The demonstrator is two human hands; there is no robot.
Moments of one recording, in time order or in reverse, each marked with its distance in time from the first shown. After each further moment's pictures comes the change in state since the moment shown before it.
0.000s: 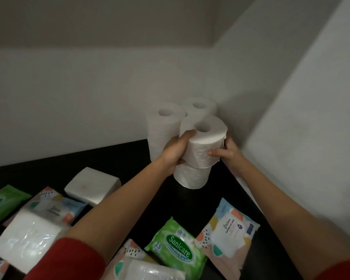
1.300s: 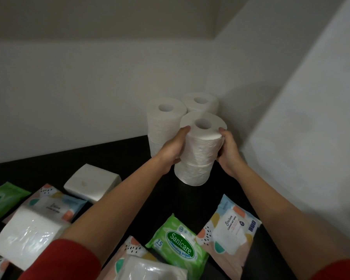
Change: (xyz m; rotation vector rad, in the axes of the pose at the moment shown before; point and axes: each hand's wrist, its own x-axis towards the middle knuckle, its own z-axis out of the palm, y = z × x) left_hand 0.002 -0.003 -0.008 0.050 0.032 -0.090; right_hand 0.012 0.010 0.025 0.345 0.267 0.206
